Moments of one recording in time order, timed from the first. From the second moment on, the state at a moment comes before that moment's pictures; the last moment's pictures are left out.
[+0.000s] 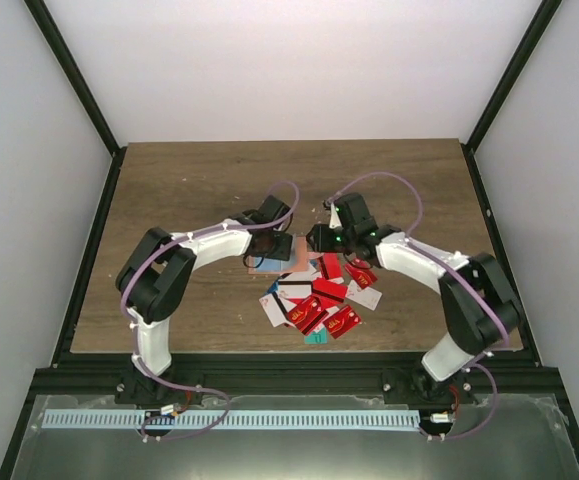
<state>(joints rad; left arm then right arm) -0.65 1.92 1.24 -0.44 -0.02 -0.45 0.53 1.62 0.96 -0.15 -0.23 0.46</state>
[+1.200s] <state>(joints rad) -1.00 1.76 1.06 -0.43 0.03 -0.47 0.70 1.06 0.48 -0.43 -0.21 0.85</state>
